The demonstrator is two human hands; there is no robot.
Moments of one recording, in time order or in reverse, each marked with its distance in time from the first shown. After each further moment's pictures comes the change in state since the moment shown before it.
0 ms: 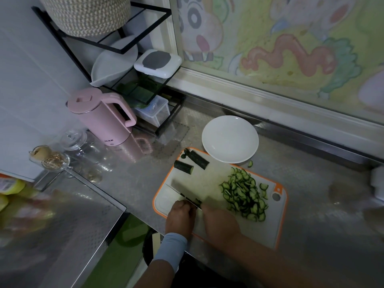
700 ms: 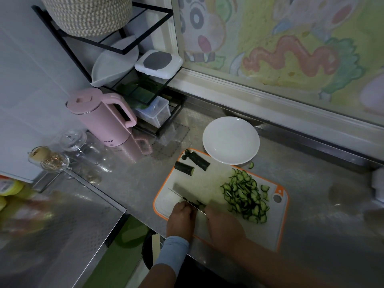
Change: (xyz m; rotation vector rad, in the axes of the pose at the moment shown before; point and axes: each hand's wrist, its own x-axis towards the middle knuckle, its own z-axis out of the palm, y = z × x) left_hand -0.002 -0.002 0.003 -0.018 -0.012 0.000; right_hand -0.007 0.002 -0.007 0.064 -0.156 0.043
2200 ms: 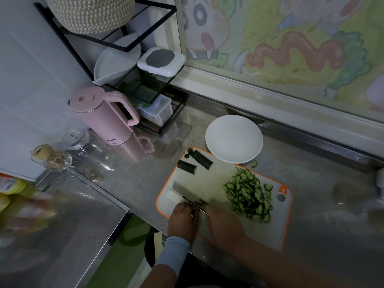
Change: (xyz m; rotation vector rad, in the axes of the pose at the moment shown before) left_hand -0.002 -0.006 -0.001 0.010 0.033 -0.007; right_hand 0.003 -0.008 0.002 -0.002 0.008 -0.013
